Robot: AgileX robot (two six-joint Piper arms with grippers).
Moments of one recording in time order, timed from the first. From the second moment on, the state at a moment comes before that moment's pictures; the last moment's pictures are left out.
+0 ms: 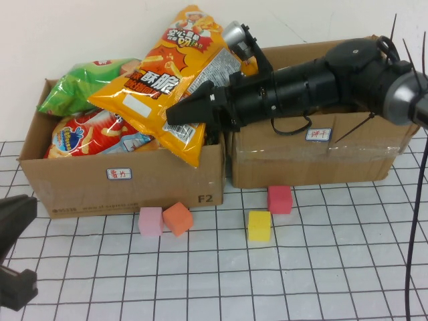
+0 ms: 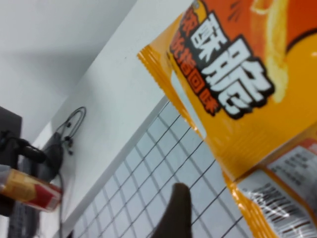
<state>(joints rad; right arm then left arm) 0.39 2.27 -1.98 1.30 1.04 -0.80 -0.35 0.62 -0.69 -0.18 0.52 0.18</state>
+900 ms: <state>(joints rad) 0.47 2.30 -2.16 1.39 0.80 -0.89 -0.35 0.62 -0.69 -0.18 0.53 0.17</state>
